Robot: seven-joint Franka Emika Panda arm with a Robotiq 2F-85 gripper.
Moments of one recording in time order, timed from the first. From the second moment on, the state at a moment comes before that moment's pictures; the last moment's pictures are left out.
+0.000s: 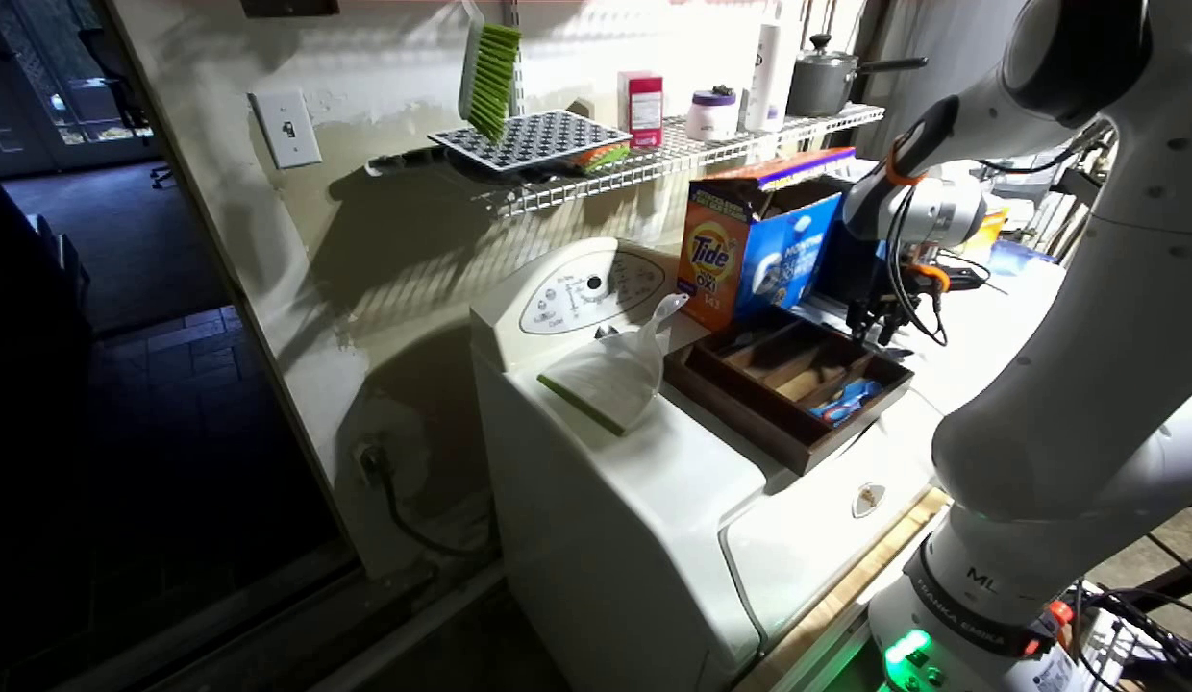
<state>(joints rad) -0.46 0.16 -0.42 -2.29 0.10 2.36 -0.57</state>
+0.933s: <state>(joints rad) -0.47 0.17 -0.39 -2.27 0.11 2.36 -0.57</state>
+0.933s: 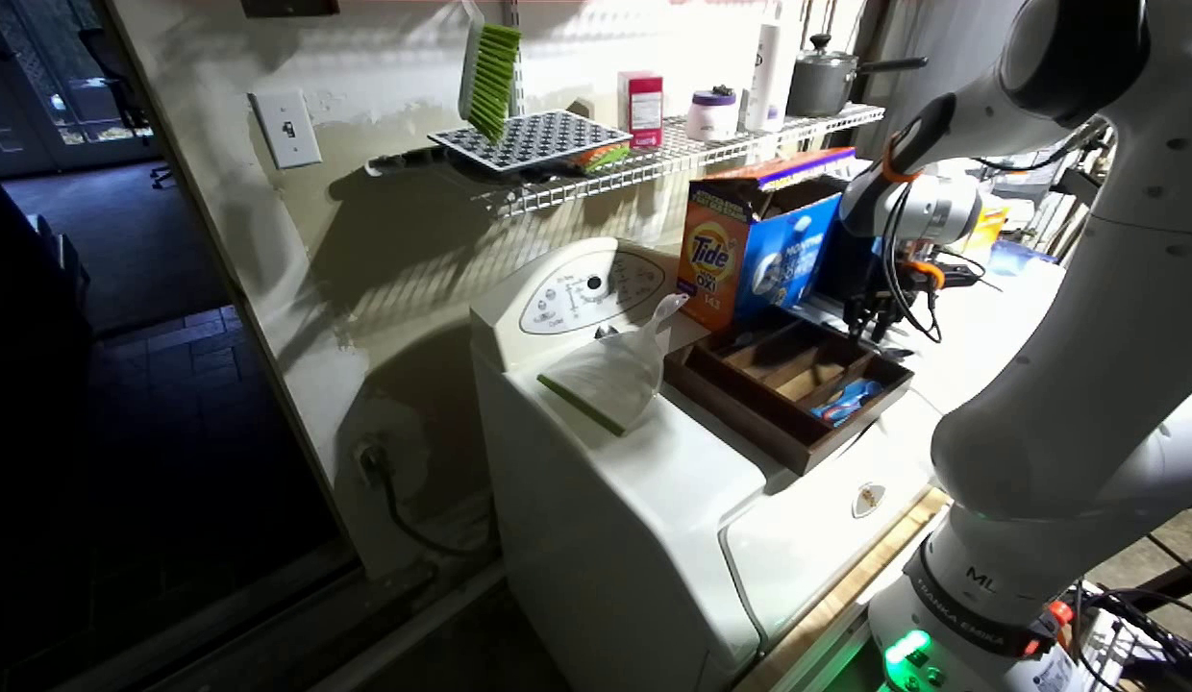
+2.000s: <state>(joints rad) -0.48 0.17 -0.38 -2.27 0.17 2.30 -0.57</state>
